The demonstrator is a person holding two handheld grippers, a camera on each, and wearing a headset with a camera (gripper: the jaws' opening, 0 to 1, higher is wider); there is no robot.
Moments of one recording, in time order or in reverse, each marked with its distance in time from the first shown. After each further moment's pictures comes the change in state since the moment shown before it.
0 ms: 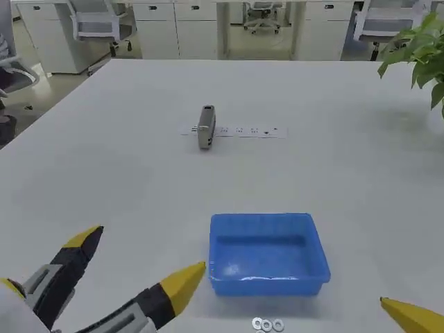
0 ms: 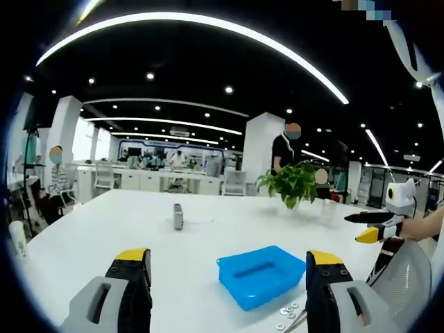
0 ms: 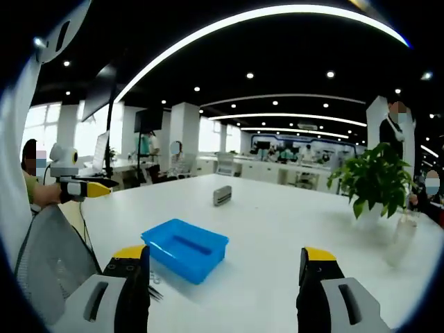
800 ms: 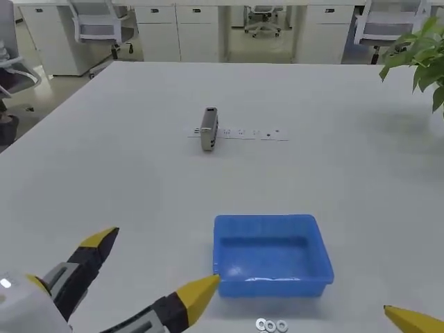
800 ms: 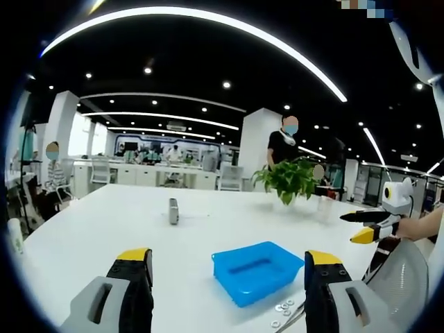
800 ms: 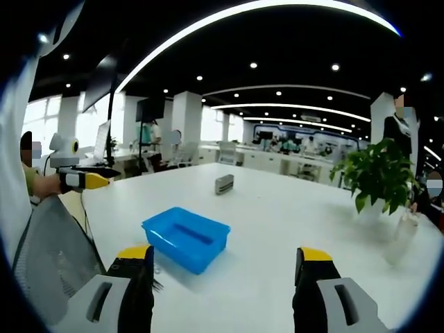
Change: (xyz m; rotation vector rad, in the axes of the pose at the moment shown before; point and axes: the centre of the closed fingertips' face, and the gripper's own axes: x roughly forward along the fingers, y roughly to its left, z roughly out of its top) left arm 0.001 -0.001 -0.005 0.010 0.021 -0.020; right arm 0.000 0.000 -0.006 -0.022 0.033 -0.006
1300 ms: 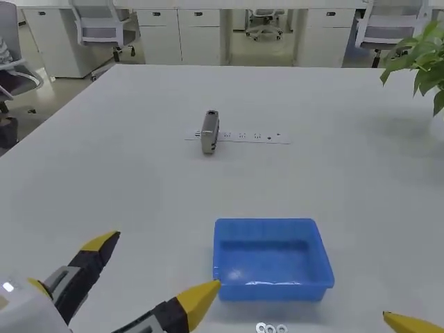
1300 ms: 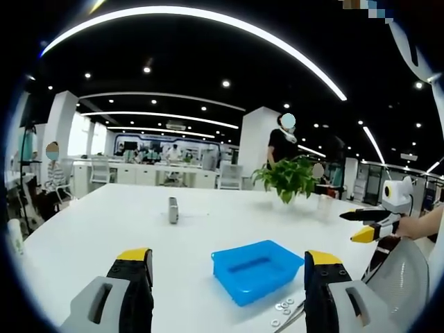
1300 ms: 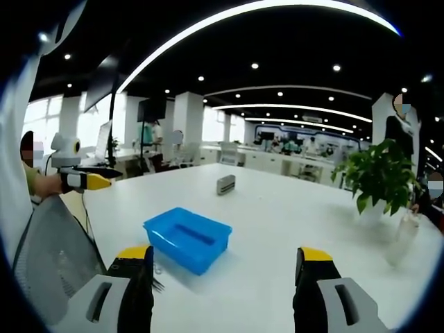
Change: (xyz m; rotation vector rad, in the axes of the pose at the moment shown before) left arm 0.000 -0.002 -0.001 0.002 0.009 -0.006; right arm 0.000 0.003 0.000 -0.005 0.001 0.010
